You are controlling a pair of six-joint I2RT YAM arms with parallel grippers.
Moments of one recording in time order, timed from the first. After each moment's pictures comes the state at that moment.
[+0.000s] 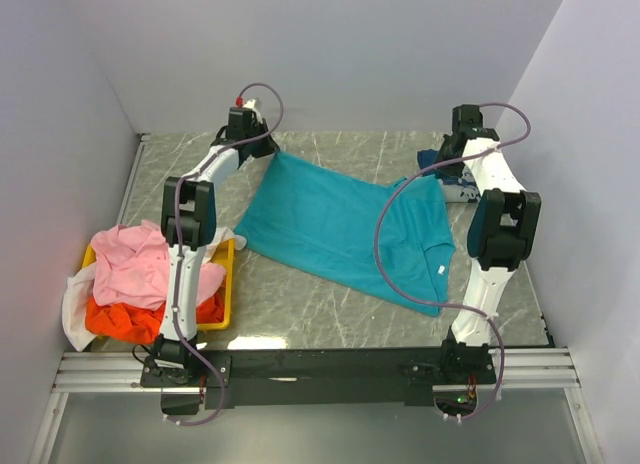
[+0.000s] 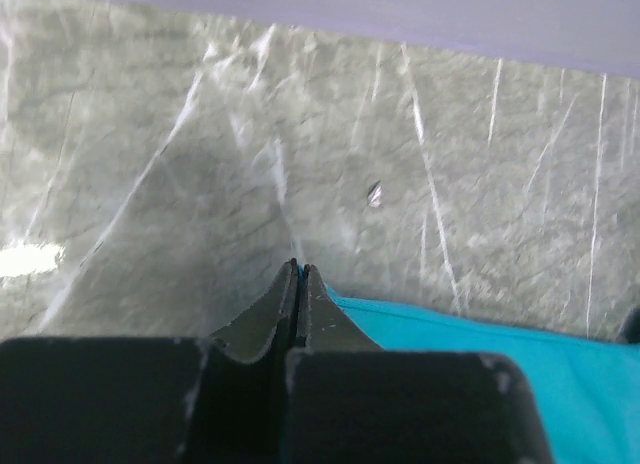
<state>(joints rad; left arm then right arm) -0.19 2.49 2.11 -0.17 0.25 -0.46 -0.07 2.07 1.82 -0.76 0.05 0.38</state>
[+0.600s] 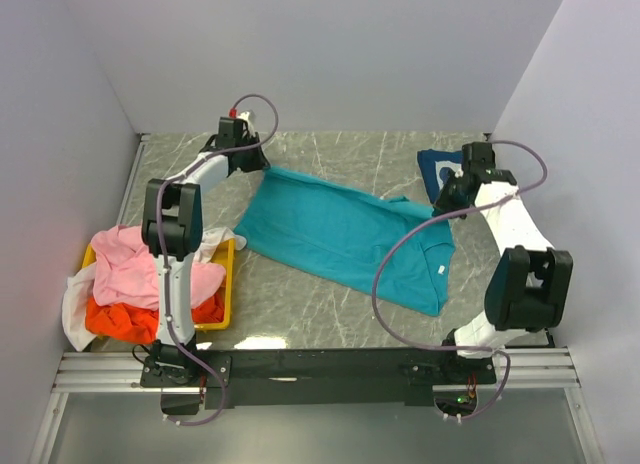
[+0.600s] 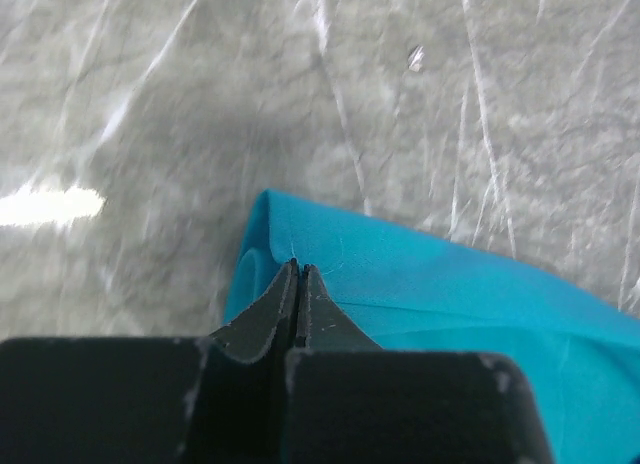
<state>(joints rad) -0.17 2.26 1.78 -0.19 0.26 -0.38 -0.08 1.57 1.28 -0.75 -0.10 0.42</state>
